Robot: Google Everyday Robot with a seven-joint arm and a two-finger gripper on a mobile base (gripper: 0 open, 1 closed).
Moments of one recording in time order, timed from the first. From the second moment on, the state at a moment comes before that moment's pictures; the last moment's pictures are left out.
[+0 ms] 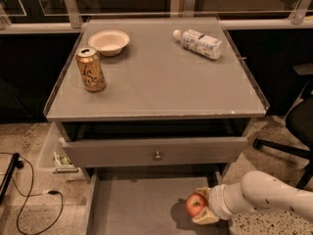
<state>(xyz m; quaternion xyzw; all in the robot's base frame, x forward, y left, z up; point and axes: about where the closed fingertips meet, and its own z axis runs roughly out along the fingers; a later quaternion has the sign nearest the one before) 0.404 -0.165 0.471 -0.61 0.74 0.16 0.25</state>
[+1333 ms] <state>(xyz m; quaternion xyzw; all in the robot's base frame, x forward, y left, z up) 0.424 -0.129 0.389 -0.58 0.71 0.23 0.33</state>
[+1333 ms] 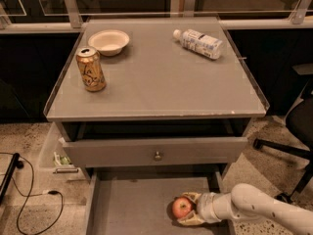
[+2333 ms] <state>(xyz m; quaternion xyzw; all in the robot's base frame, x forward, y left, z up) 0.424 -0.100 0.358 -0.57 0.70 0.27 0.34</state>
